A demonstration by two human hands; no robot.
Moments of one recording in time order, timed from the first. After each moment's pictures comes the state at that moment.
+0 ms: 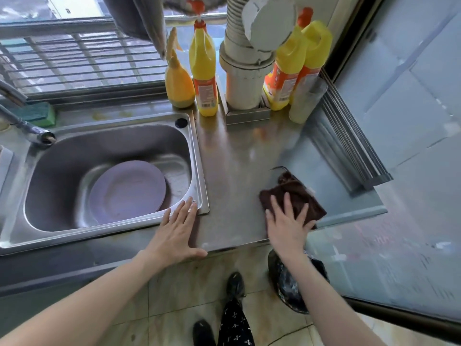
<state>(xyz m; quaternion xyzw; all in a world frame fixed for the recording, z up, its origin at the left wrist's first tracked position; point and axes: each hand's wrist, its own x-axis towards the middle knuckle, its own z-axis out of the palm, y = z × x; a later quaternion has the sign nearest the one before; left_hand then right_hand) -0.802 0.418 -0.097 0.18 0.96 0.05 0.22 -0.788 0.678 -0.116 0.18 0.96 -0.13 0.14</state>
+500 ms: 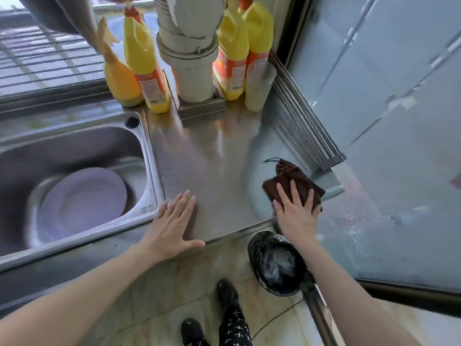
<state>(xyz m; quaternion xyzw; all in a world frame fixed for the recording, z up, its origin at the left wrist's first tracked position) -0.819 0.495 -0.104 0.26 0.94 0.05 0.21 -0.771 0.792 -0.122 0.21 0.96 -0.10 0.14</state>
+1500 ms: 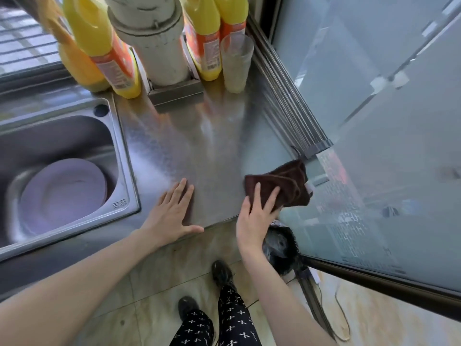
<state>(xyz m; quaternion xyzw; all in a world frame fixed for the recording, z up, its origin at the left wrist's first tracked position) -0.829 0.558 -0.108 0.25 0.93 0.01 0.27 -0.765 0.737 -0.140 0.37 0.83 -0.41 0.01</state>
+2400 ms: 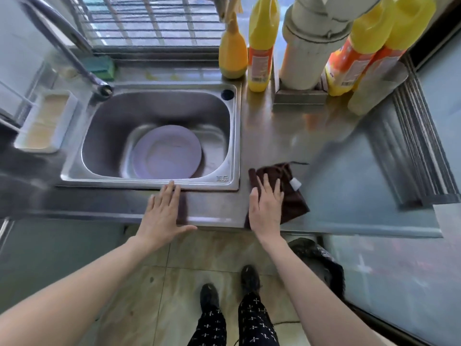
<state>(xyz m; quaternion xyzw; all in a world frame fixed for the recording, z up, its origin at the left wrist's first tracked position) -0.753 0.366 -0.098 -0.04 0.98 0.05 0.19 -0.802 0.590 -0.116 0.03 0.93 -0.36 0.08</state>
